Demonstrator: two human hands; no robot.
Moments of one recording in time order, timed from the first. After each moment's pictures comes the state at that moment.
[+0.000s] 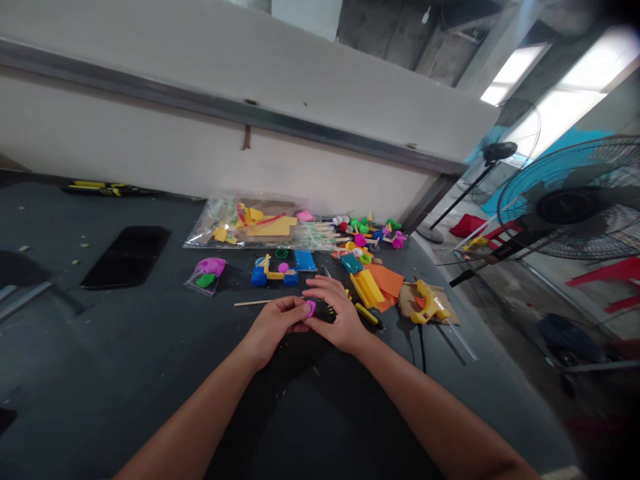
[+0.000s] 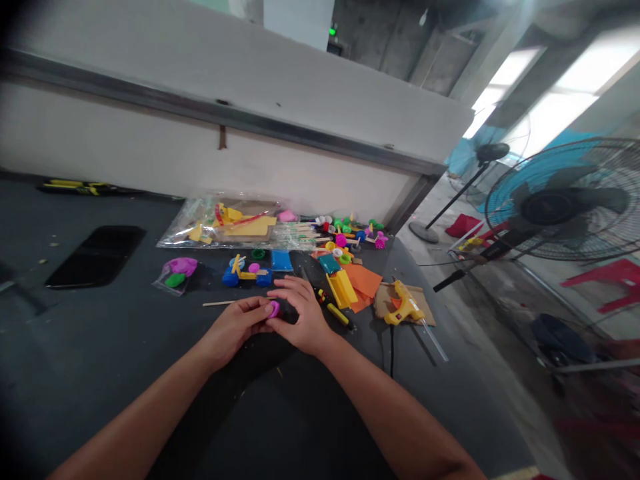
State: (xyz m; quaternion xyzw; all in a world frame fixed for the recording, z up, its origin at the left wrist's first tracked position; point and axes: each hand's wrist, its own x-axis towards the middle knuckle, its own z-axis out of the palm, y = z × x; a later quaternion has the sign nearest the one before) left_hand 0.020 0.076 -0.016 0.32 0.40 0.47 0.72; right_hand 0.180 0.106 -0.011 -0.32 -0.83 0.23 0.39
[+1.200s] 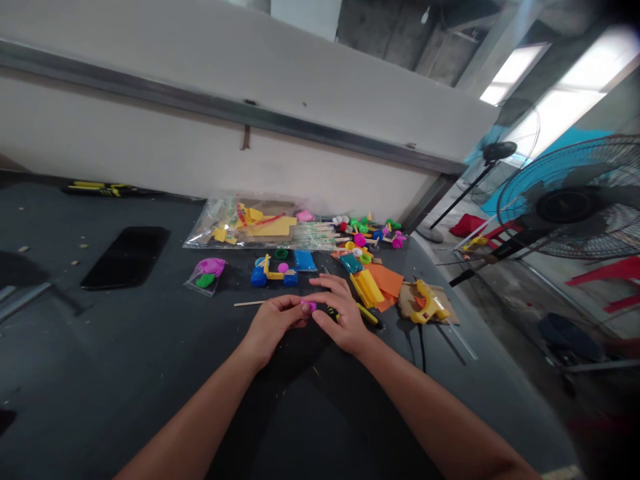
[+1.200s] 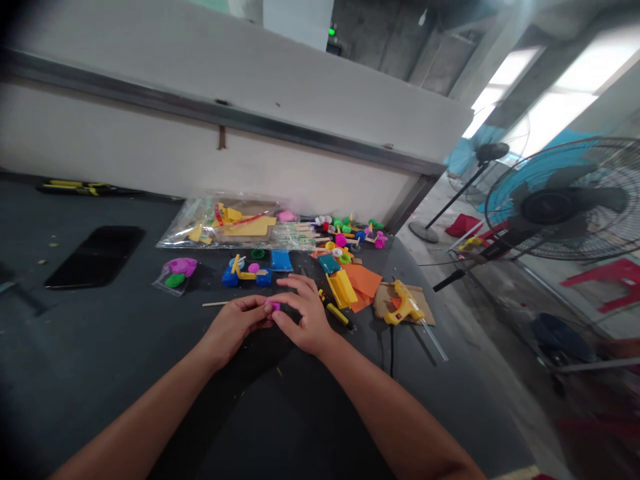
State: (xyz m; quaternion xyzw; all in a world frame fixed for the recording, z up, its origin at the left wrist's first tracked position) left_hand 0.021 0.078 -0.019 0.34 0.44 0.49 0.68; right_hand 0.186 0.104 -0.003 -0.32 -0.84 0.20 0.39
